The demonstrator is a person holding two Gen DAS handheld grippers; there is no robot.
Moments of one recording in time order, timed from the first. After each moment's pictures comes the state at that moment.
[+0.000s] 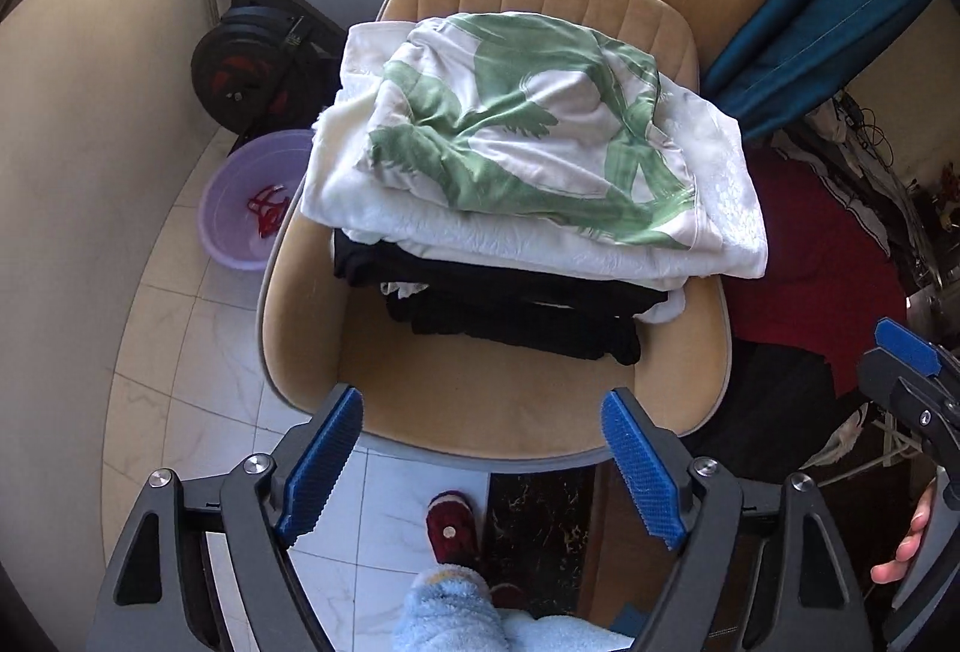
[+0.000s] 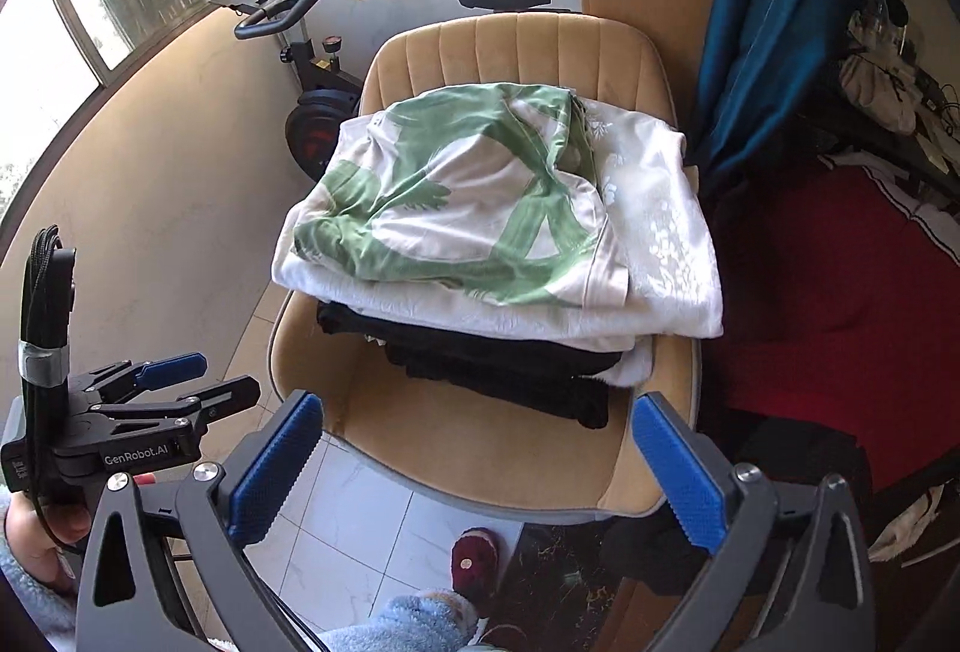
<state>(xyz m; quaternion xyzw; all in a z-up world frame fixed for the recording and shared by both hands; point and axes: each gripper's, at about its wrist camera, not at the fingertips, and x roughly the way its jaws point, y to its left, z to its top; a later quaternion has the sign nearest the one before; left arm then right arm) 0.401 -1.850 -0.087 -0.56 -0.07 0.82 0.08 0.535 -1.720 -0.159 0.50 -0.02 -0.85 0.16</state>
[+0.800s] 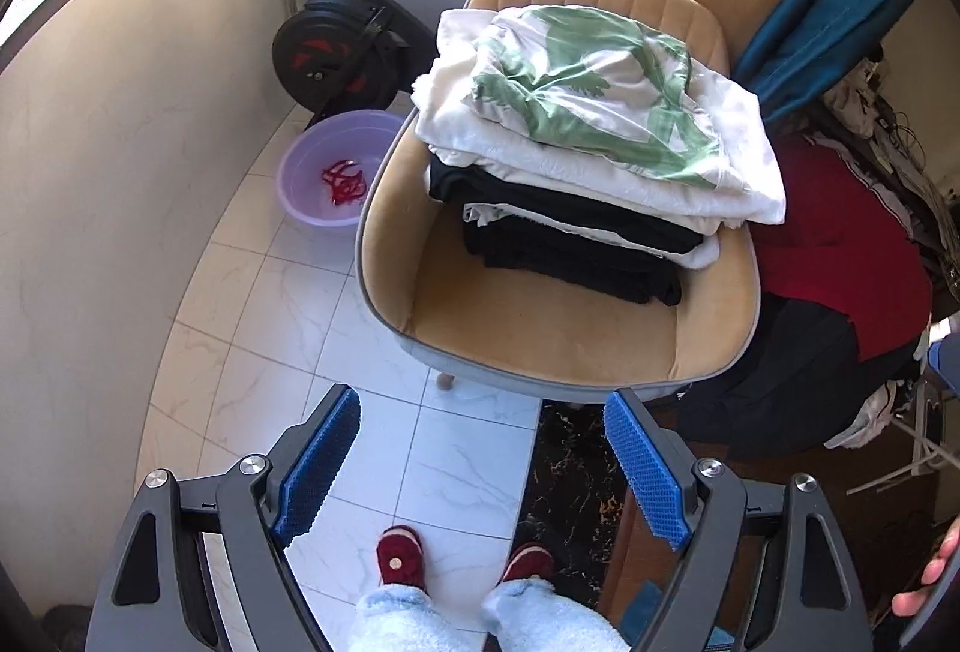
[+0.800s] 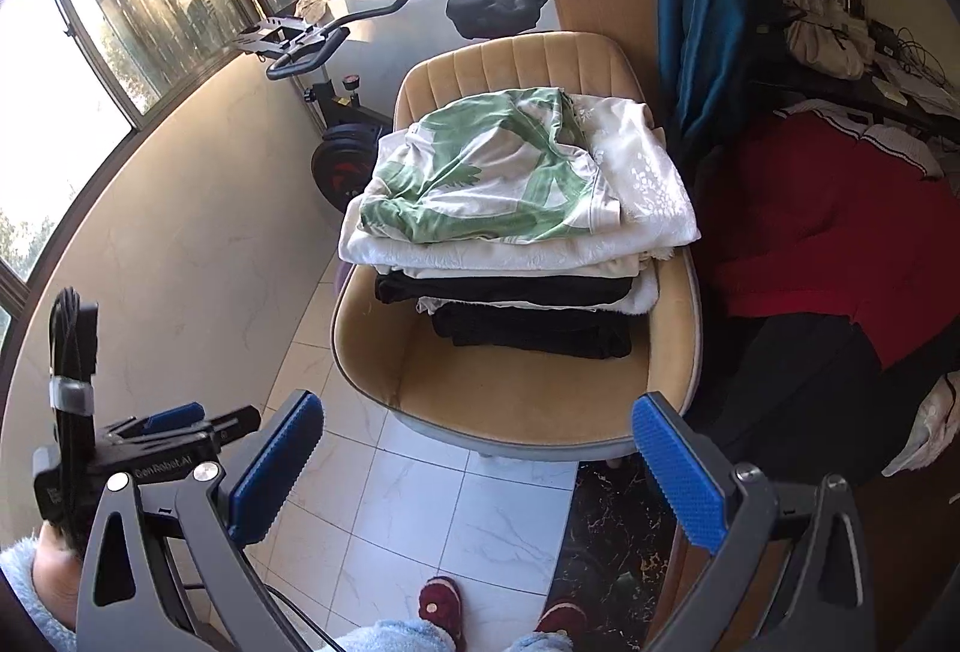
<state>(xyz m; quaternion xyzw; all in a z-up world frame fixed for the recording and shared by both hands) 0.507 -1.884 -0.063 -0.55 -0.04 0.84 0.03 0.653 -1.712 -0.123 0.46 -0.10 -0.87 0.15</state>
